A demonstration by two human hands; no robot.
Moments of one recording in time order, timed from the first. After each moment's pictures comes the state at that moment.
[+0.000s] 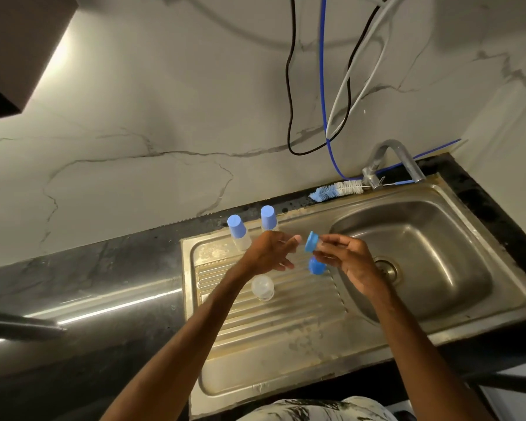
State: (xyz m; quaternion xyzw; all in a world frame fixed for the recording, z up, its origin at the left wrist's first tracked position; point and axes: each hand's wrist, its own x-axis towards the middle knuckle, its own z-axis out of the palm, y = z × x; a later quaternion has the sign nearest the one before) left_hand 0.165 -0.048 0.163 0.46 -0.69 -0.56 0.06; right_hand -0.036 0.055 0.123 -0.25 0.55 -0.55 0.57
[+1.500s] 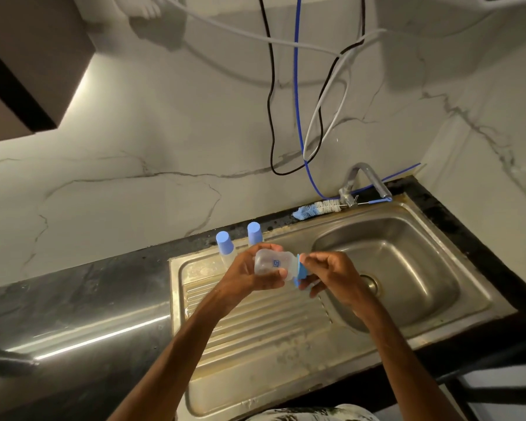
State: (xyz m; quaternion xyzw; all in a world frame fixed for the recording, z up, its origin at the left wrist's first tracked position) left_hand 0.205 0.012 0.215 0.34 -0.58 -0.71 0.21; right_hand -0.002 0.099 0.198 -0.40 0.62 -0.47 0.48
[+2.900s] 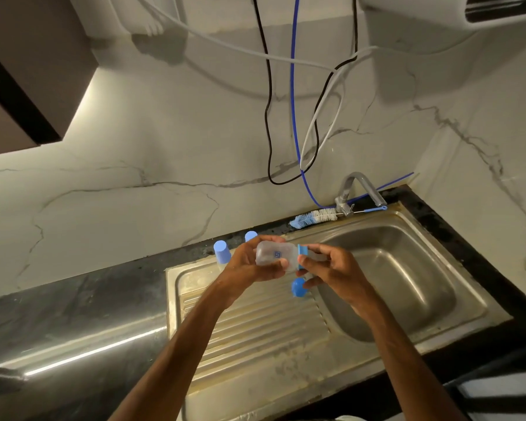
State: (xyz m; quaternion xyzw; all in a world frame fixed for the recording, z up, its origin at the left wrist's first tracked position) left_hand 0.192 -0.011 0.227 0.32 -0.61 -0.69 0.24; right_hand -0.005 0.094 0.234 -0.40 0.61 -0.49 0.48
